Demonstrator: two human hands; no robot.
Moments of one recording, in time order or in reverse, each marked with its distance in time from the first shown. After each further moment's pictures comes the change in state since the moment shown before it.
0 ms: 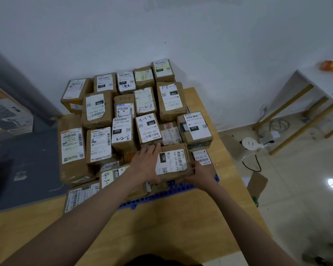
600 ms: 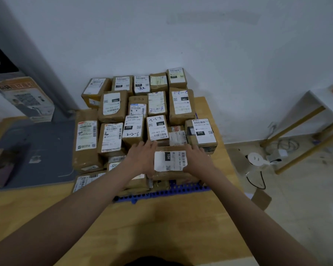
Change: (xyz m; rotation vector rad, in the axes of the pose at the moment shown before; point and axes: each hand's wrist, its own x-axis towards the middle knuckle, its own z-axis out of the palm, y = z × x) left_hand -0.030 -0.016 -0.020 0.086 0.024 -0.110; right_hand -0.020 -0.071 -0.032 -0.634 0.056 -0.286
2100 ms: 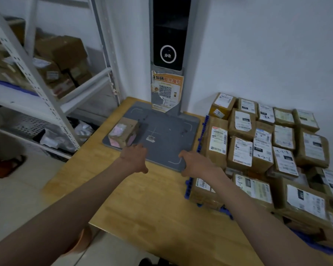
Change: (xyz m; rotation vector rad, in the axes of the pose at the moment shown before) left_hand -0.292 -0.378 0.135 -0.219 -0.013 -0.476; right_hand -0.026 -0.462 0.076 -0.258 -0.222 -0.461
